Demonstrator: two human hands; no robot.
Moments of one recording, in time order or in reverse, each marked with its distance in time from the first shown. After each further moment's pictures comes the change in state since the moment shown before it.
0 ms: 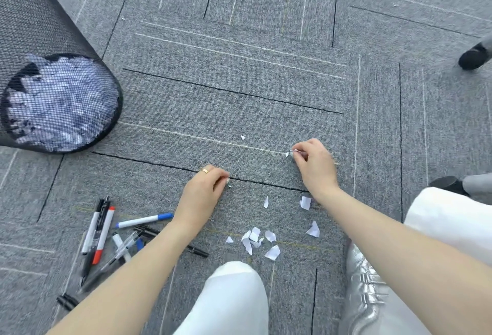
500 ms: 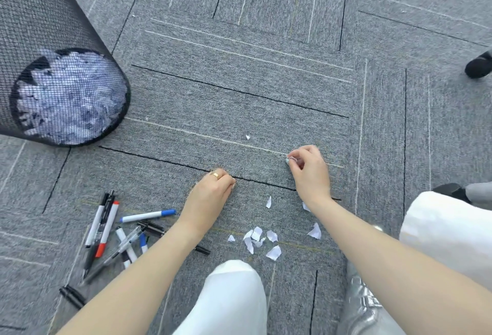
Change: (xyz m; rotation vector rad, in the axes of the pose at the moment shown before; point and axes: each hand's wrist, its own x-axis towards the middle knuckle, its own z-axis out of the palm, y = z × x) left_hand -0.007 -0.002 0.005 0.129 -0.030 0.213; right_hand -0.014 -0.010 0.015 0.099 0.023 0.021
